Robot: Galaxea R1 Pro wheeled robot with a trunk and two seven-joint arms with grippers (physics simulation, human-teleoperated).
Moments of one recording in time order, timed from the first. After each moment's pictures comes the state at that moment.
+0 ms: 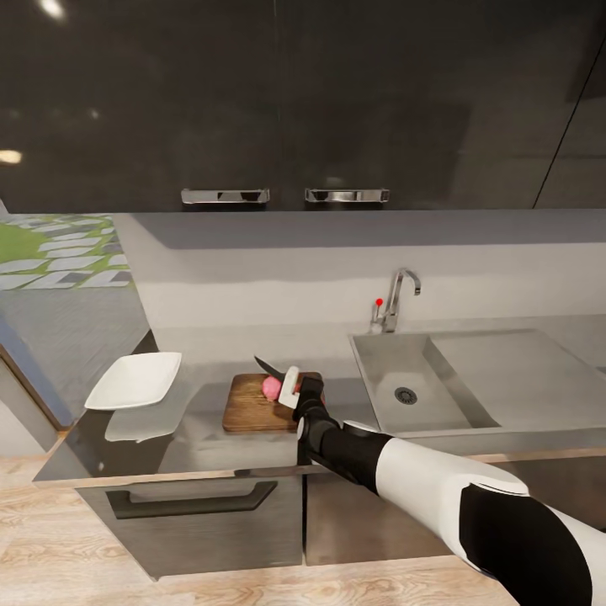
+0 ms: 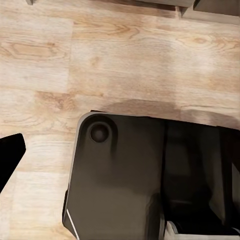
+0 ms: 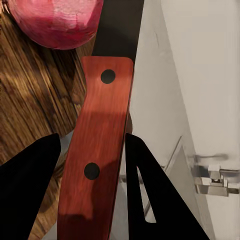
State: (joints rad) left arm 0.42 -0.05 0.07 -0.69 0.09 -0.41 -0.08; right arm -1.05 0.15 1.40 -0.59 -0.11 0.55 -0.25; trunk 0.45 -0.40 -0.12
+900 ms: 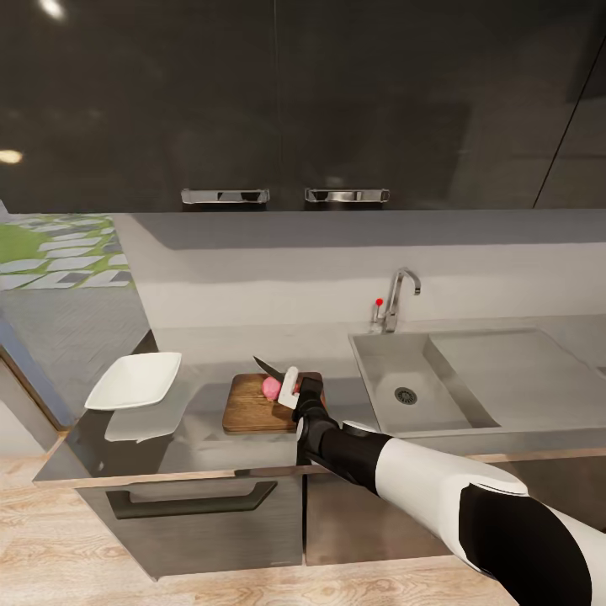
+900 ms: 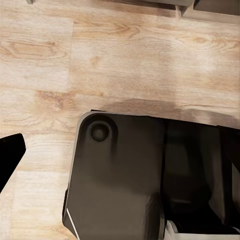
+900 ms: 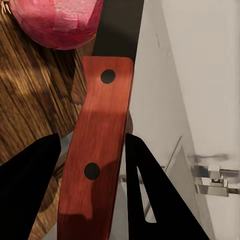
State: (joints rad) left arm 0.42 -0.05 0.07 -0.69 0.09 -0.41 -0.08; right arm -1.05 0.15 1.40 -0.59 -0.11 0.55 -0.25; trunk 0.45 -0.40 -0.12
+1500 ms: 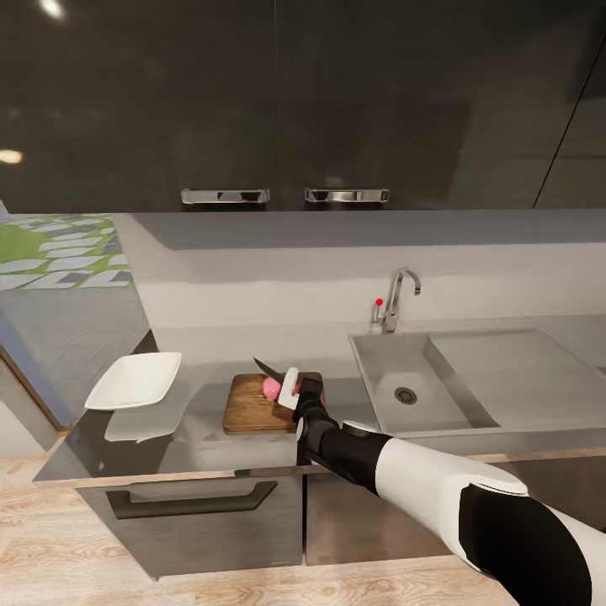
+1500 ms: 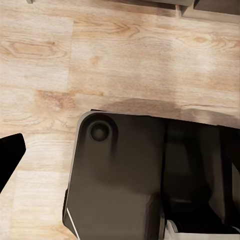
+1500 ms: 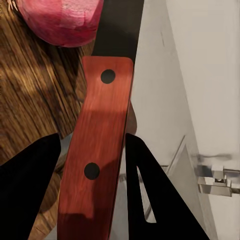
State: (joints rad) left arm 0.42 -0.05 0.07 -0.69 0.09 -0.41 -0.08; right arm -1.05 0.15 1.40 -0.59 -0.11 0.56 -0.23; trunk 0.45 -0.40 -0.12
